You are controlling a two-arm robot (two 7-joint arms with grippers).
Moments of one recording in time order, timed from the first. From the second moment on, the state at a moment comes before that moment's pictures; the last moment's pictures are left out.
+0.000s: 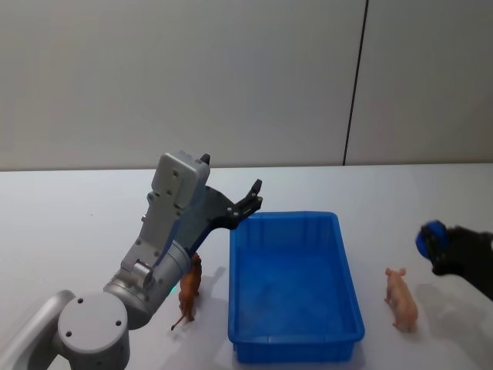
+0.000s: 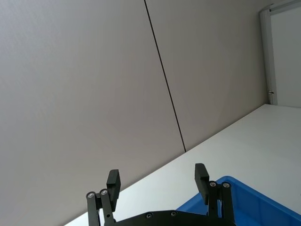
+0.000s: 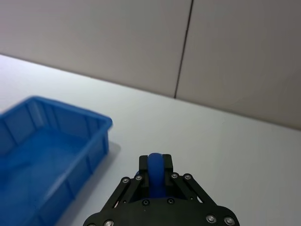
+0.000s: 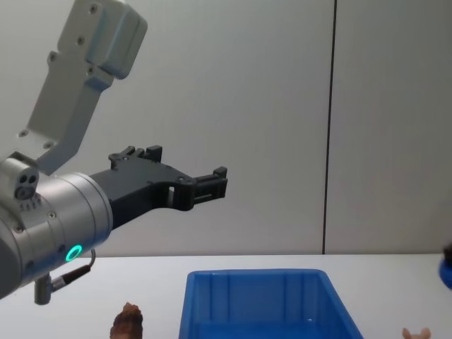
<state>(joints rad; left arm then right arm) -0.24 0.38 0.45 -1.63 -0.20 0.01 -0.01 0.05 0.41 -0.17 -1.61 0.28 0.19 0.24</state>
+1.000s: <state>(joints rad) -0.24 0.38 0.45 -1.63 -0.20 0.01 -0.01 0.27 0.25 -0.28 -1.48 0.21 0.19 0.48</state>
